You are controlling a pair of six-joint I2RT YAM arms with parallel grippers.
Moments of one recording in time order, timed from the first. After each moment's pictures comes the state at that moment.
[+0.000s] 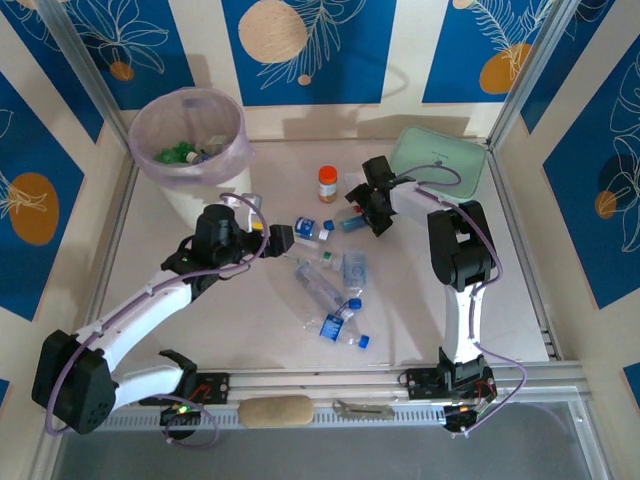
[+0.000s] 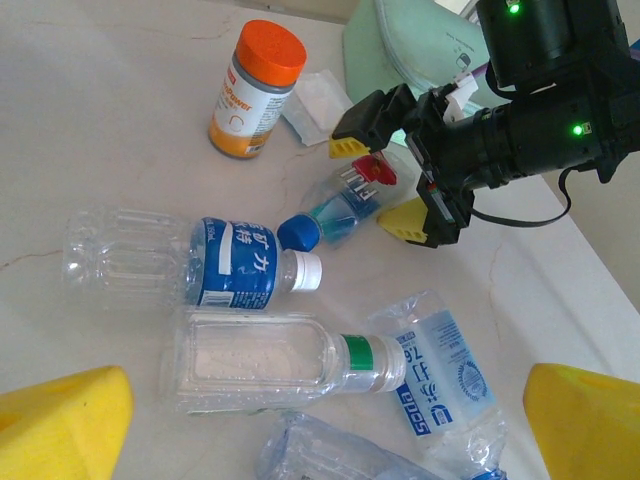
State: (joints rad) left arm -0.51 1.14 0.75 -0.08 0.23 -0.43; right arm 0.33 2.06 1.47 -0.52 -0.07 1.19
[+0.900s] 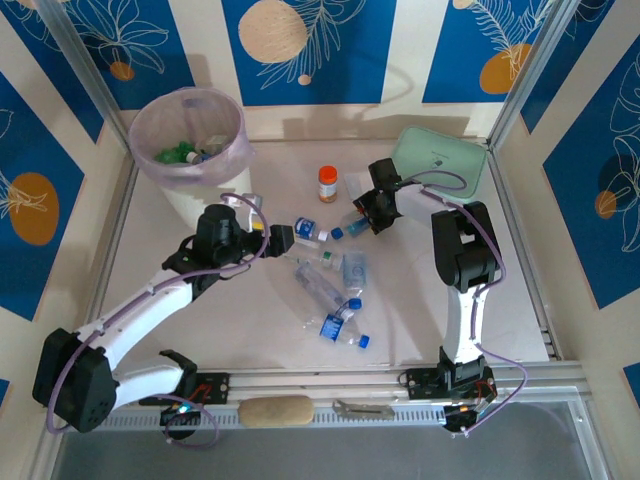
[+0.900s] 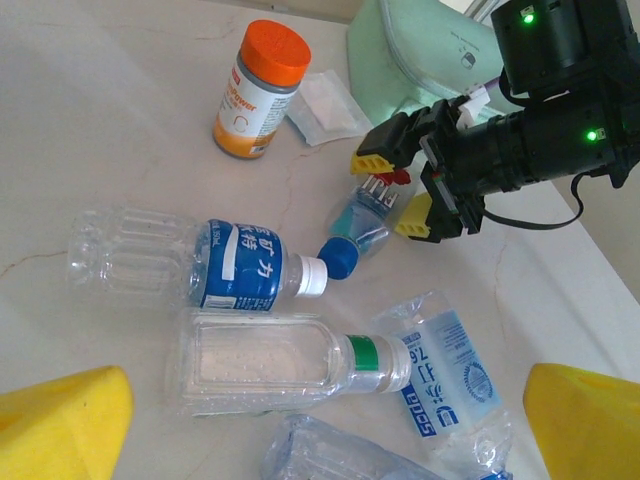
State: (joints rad) left arm -0.51 1.15 0.75 -0.08 0.22 -0.42; right arm 0.30 2.04 1.41 -0.48 -0.11 1.23
